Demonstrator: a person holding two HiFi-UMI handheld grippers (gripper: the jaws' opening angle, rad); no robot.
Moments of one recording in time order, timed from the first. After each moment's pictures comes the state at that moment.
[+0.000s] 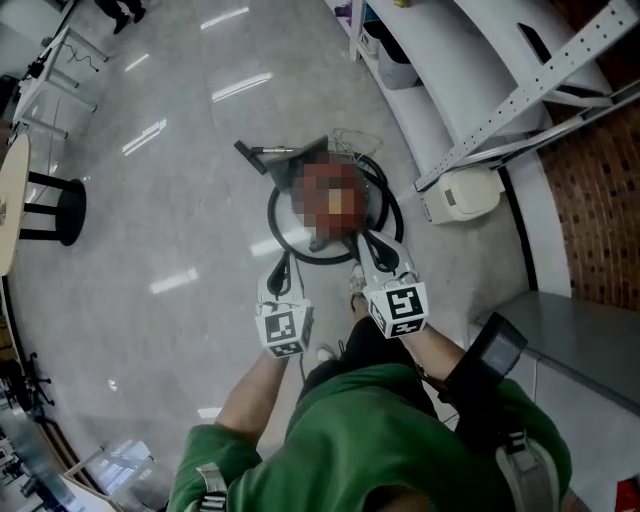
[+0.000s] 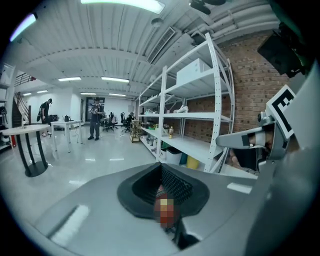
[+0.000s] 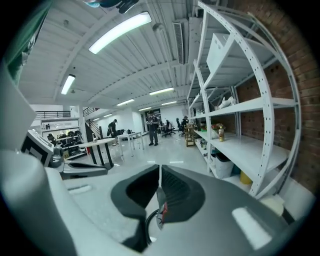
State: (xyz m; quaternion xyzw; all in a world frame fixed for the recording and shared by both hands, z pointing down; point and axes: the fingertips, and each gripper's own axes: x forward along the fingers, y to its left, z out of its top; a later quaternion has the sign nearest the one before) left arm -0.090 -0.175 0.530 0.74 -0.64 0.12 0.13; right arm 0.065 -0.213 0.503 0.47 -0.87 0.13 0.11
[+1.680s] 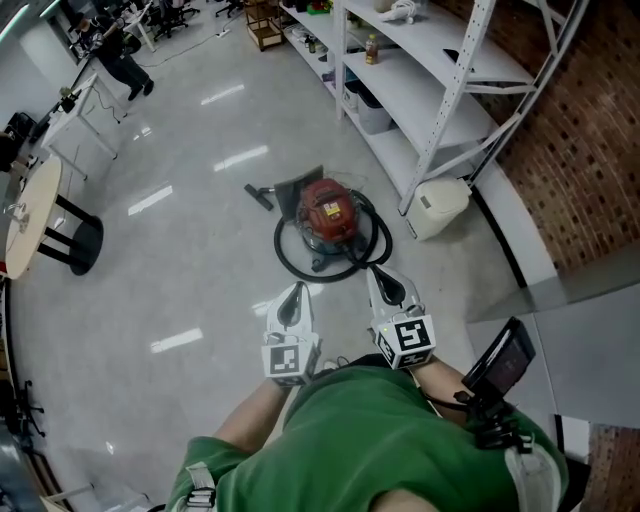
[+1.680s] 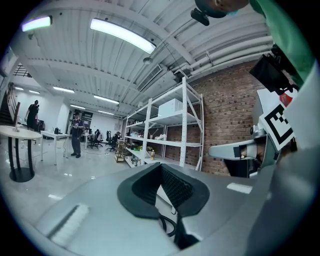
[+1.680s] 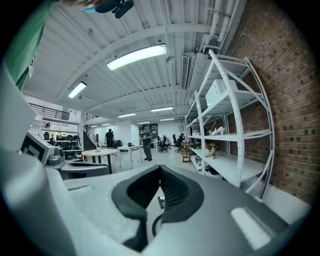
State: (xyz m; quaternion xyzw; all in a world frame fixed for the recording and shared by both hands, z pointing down) left arm -0.074 0.088 0.384 0.81 -0.58 0.01 0.06; right arm 0.070 0.067 0.371 0.51 -0.86 0.05 0.04
